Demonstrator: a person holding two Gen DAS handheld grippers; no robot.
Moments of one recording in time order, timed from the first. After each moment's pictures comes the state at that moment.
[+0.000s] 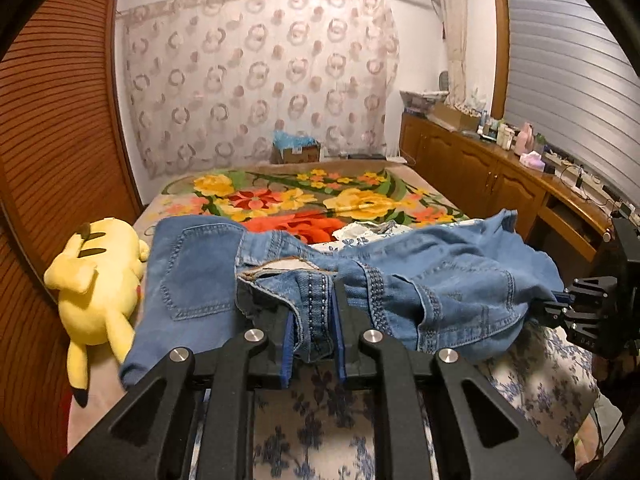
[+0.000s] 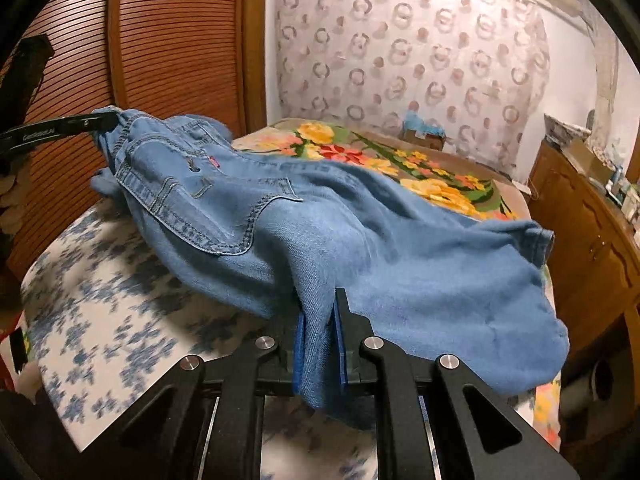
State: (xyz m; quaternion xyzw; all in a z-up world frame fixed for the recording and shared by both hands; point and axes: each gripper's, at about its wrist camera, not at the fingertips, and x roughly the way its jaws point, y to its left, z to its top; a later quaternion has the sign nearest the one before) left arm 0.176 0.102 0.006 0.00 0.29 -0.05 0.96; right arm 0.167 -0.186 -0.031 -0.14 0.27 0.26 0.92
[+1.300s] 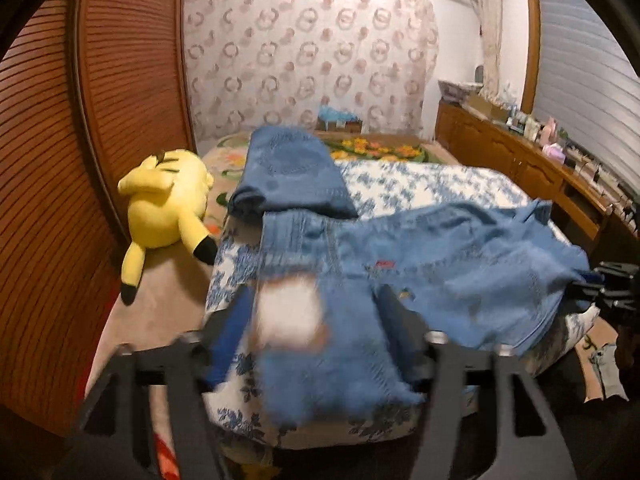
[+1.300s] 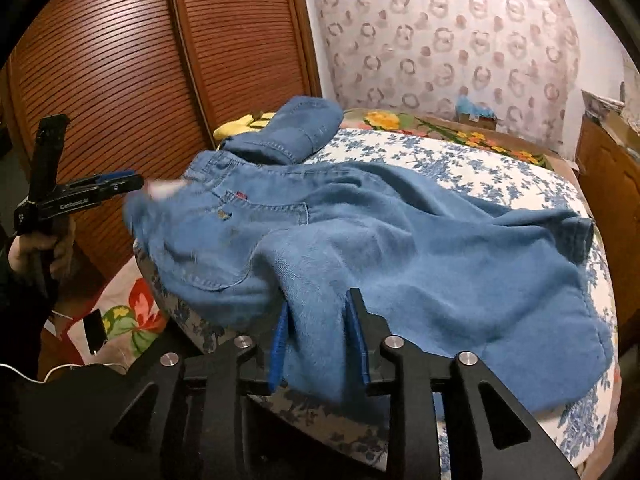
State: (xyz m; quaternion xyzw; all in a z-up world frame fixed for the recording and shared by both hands) left arm -0.004 0.155 -0.042 -0.03 0.32 0.01 0.95; right arm 0.041 -0.224 -0.035 -0.08 0.30 0.35 0.89
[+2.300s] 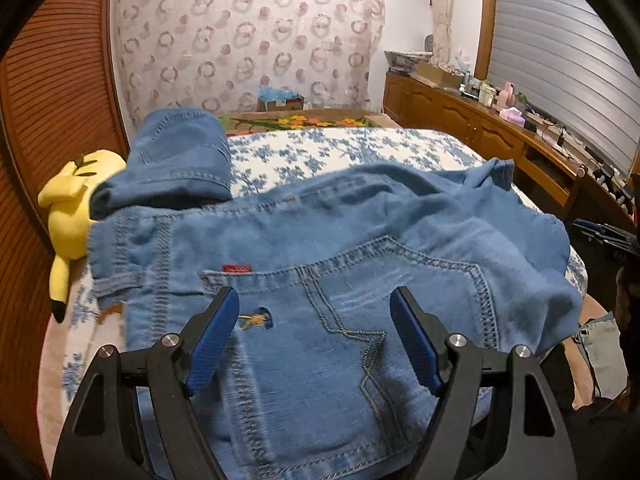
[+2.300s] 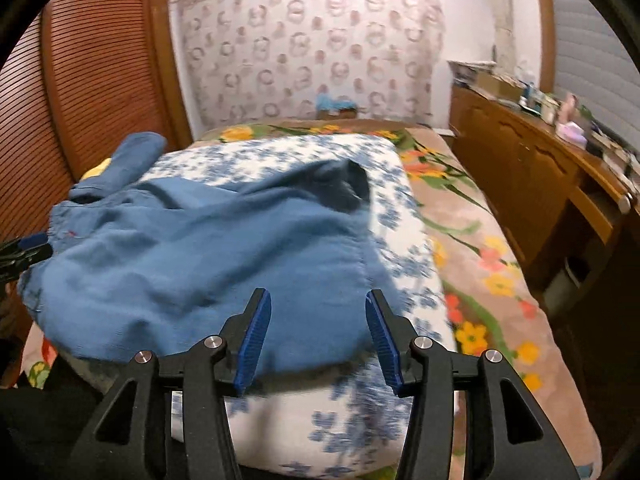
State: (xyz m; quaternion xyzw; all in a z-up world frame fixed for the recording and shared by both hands) left arm 0.060 0.056 -0.091 -0.01 0.36 -0.07 0.93; right arm 0.026 -0.365 -0.051 -0.03 0.29 0.12 0.95
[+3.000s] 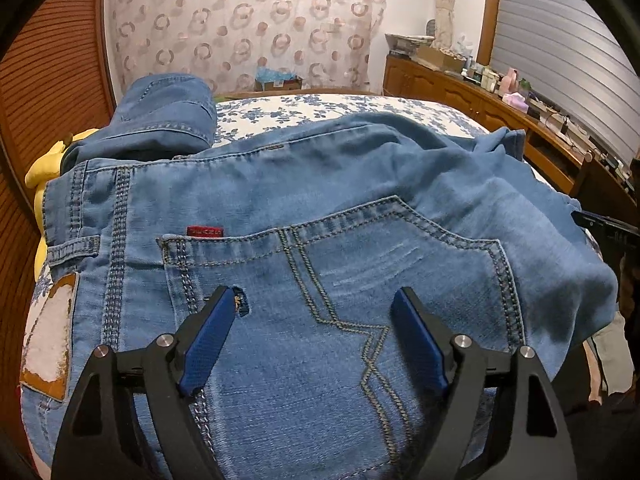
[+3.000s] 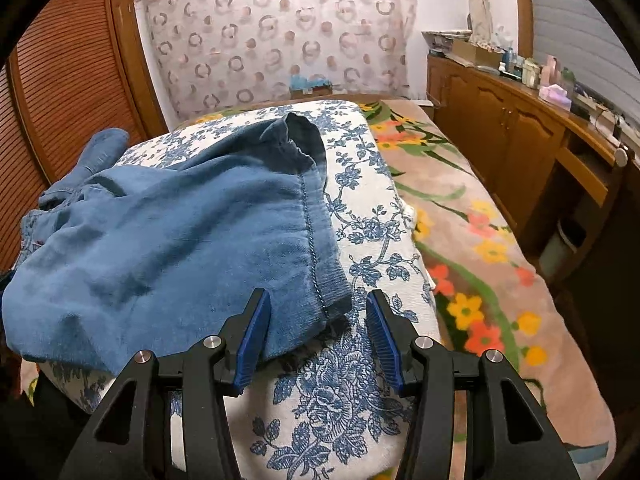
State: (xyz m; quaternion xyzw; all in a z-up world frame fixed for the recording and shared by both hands) left arm 0.068 0.044 -0.129 0.00 0.38 -0.08 0.92; right arm 0.039 -0.384 -0.051 0.00 0.33 0.10 0.94
